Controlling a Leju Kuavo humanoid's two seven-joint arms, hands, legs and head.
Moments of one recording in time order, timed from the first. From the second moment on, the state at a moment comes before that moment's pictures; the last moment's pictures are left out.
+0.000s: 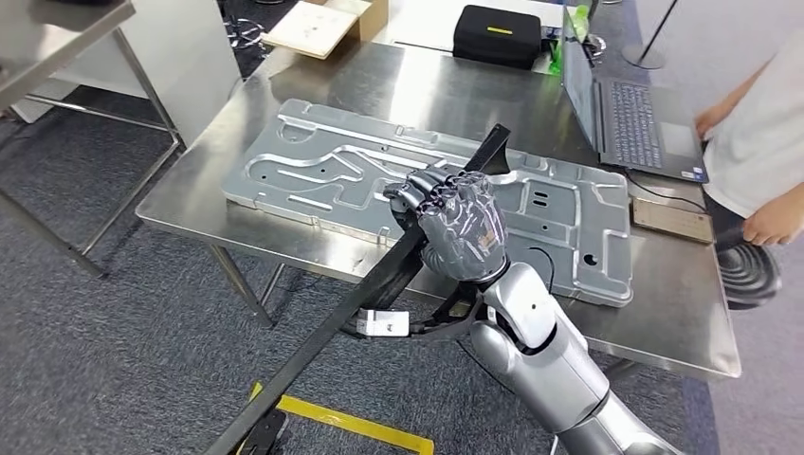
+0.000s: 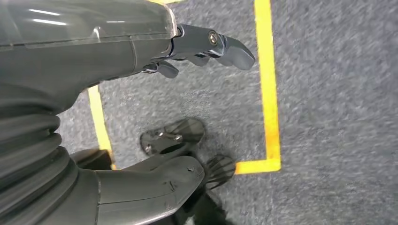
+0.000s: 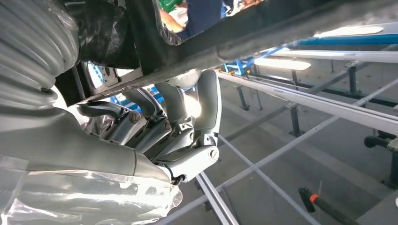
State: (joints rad) left arm -0.20 -0.19 0.62 -0.22 -0.90 0.01 -0.37; right arm -0.56 0.00 0.60 -1.57 1.08 -0.62 -0.15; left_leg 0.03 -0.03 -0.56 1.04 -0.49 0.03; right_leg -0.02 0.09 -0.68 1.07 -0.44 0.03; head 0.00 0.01
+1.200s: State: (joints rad) left arm -0.20 -0.20 0.62 -0.22 -0.92 0.02 -0.36; right arm -0.57 -0.01 0.60 -1.54 1.13 -0.62 -0.13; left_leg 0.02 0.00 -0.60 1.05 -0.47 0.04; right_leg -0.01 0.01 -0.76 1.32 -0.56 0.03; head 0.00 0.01
